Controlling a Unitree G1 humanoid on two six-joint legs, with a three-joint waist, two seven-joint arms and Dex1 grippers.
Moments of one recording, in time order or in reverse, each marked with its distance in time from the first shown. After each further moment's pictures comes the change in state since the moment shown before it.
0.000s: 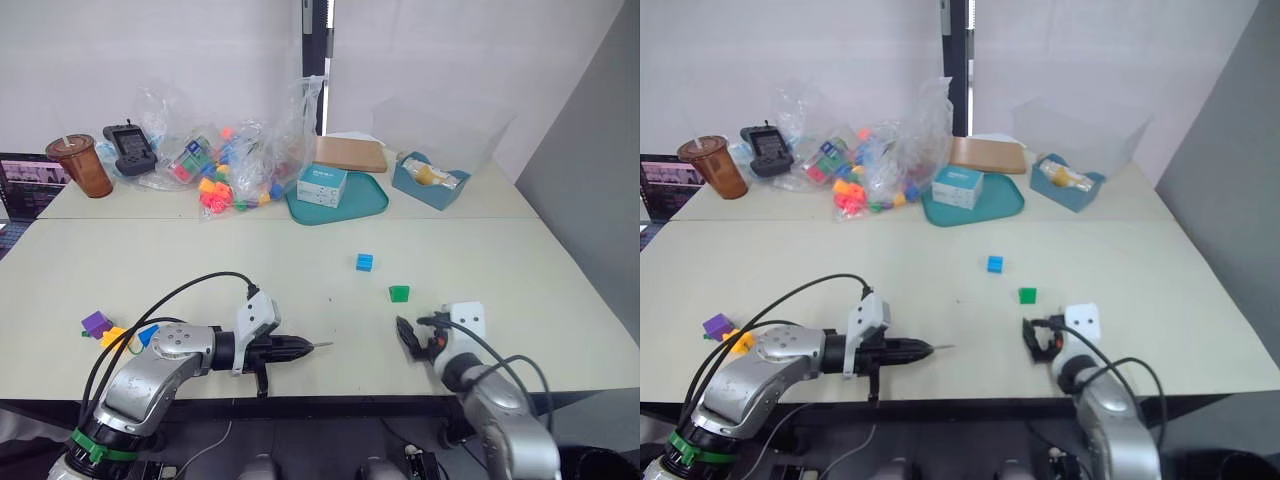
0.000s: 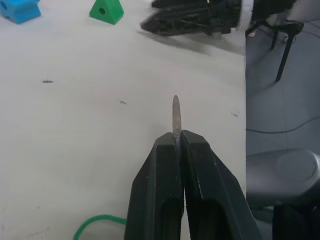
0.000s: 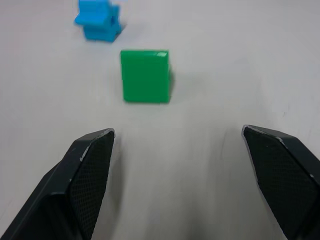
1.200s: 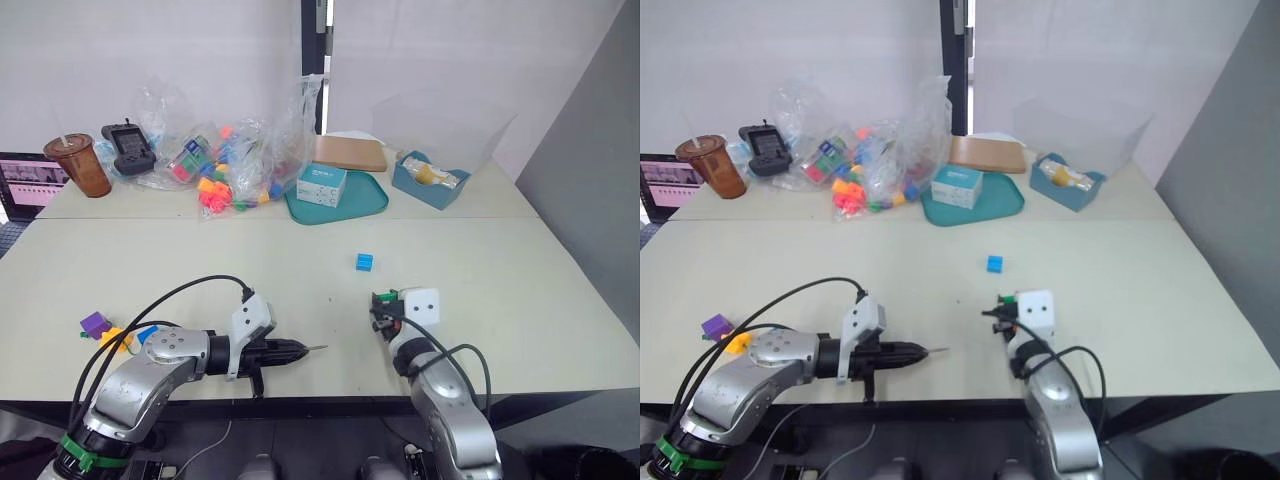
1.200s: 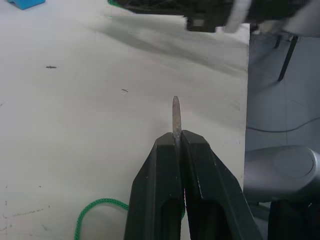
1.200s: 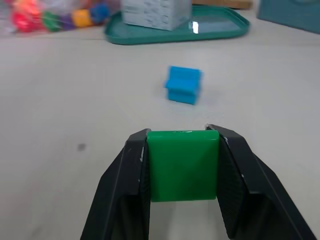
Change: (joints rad) left arm 0.017 0.021 0.004 -0.021 -0.029 0.010 0.027; right arm 0.084 0.002 0.298 -0.188 -0.081 -0.072 -0.058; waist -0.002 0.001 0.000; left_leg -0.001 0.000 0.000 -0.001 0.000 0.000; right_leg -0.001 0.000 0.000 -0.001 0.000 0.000
